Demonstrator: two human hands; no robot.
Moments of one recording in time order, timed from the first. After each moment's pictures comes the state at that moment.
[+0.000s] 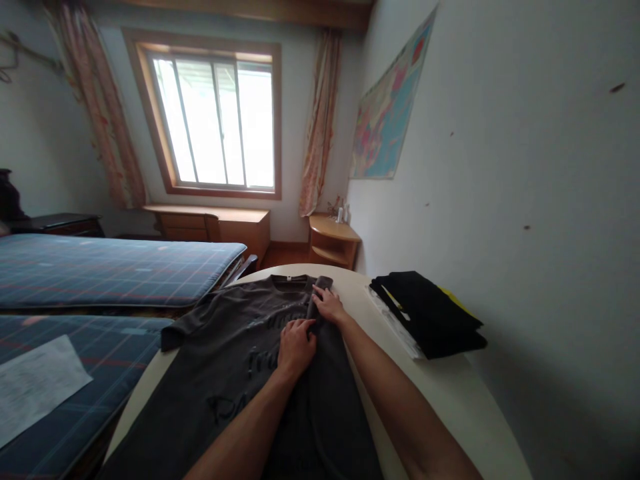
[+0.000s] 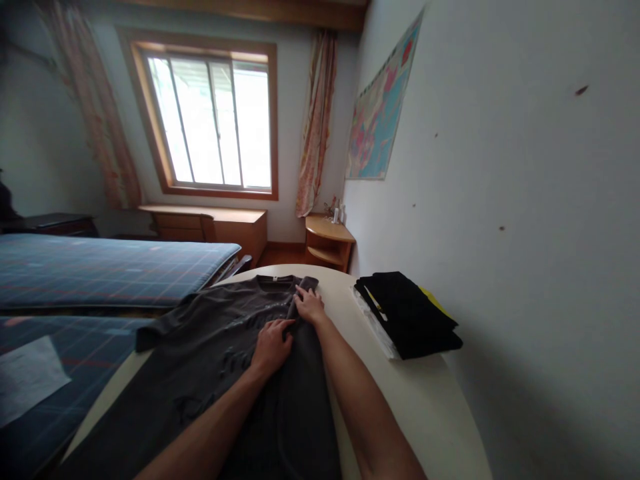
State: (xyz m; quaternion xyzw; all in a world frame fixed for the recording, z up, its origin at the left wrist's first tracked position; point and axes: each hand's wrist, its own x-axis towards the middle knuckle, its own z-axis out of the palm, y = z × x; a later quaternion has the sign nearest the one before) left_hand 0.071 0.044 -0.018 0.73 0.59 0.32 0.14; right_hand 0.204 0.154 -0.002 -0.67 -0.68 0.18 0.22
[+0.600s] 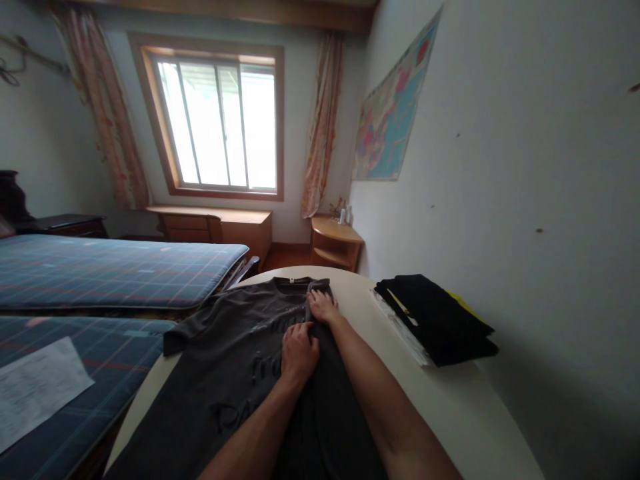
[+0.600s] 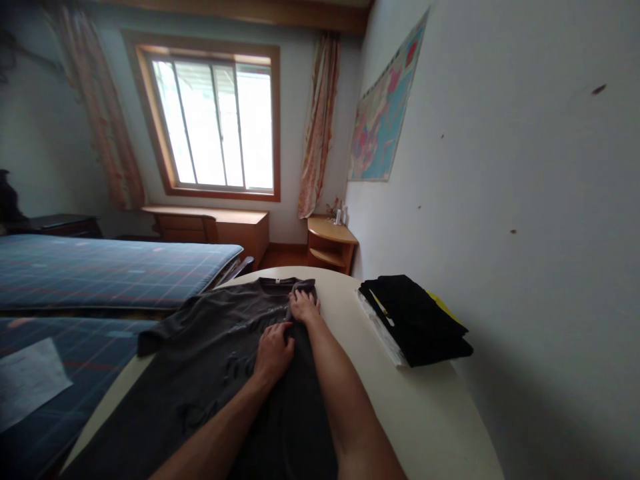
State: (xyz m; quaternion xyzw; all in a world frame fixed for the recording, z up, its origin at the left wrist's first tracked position) left_hand 0.071 0.045 -0.021 0.69 0.64 0.33 0.12; right_hand 0.173 0.177 -0.008 -0.68 -0.68 0.19 0.17
